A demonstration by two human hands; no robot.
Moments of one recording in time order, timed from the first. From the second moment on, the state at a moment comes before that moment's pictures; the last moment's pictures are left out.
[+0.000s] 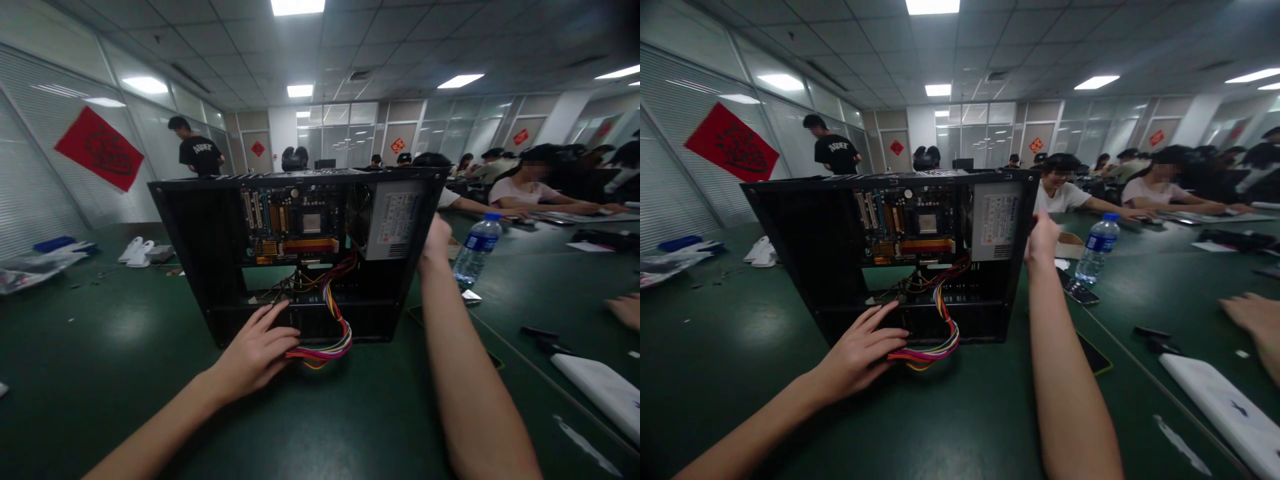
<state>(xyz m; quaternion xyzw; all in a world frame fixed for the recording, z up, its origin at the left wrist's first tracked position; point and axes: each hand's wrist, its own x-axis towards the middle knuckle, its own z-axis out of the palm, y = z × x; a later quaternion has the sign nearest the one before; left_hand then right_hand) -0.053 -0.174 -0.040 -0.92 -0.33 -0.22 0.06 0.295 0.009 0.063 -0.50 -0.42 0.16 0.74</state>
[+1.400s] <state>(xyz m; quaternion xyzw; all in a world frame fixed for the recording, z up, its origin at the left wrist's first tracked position) -0.024 -0.129 0.089 -0.79 -0.34 -0.46 -0.21 0.181 -0.100 0.080 -0.23 -0.75 0.45 0.43</state>
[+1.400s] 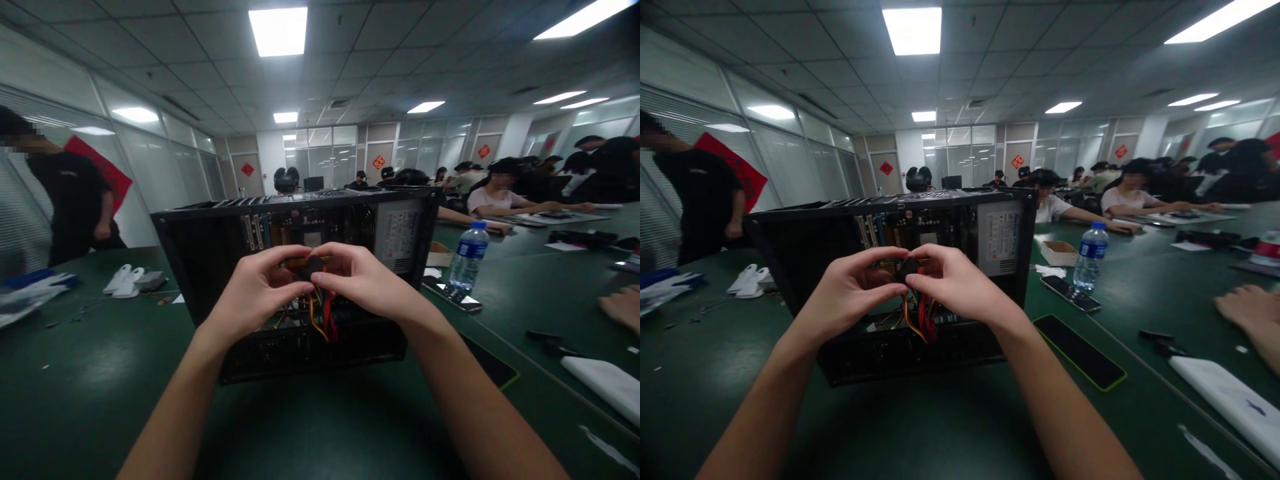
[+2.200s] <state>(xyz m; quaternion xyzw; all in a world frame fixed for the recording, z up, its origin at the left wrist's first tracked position) -0.030 -0.113 0.073 -0.81 -0.20 -0.47 0.29 0.189 -0.102 0.083 -0.20 -0.74 0.49 0.42</state>
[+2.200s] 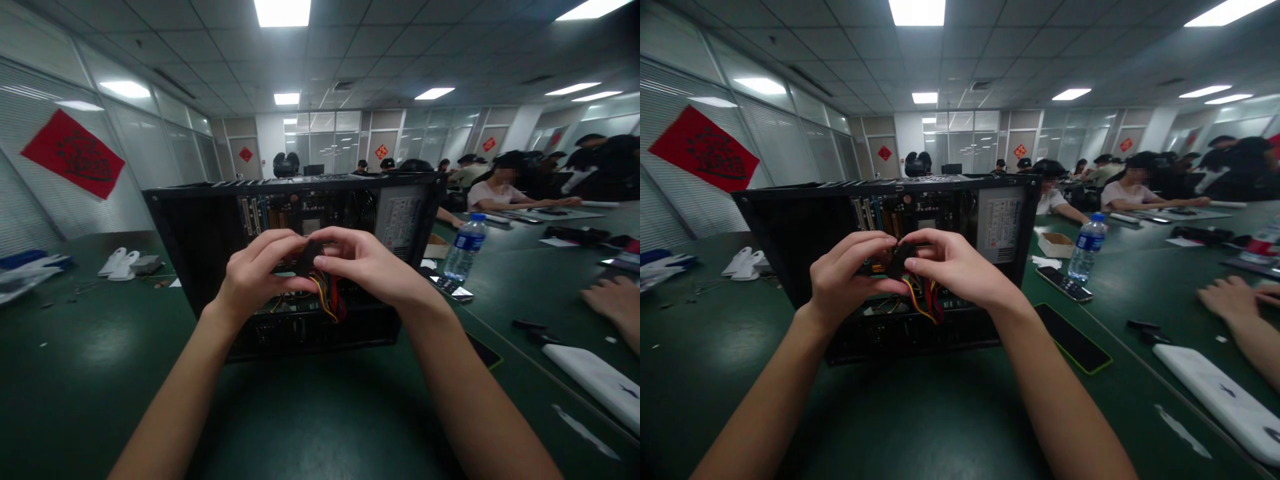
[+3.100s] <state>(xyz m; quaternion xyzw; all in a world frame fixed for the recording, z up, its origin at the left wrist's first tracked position) -0.050 -0.076 0.064 -0.89 -0.23 -0.37 0.10 0.177 -0.047 0.017 -0.03 -0.81 -0.32 0.50</state>
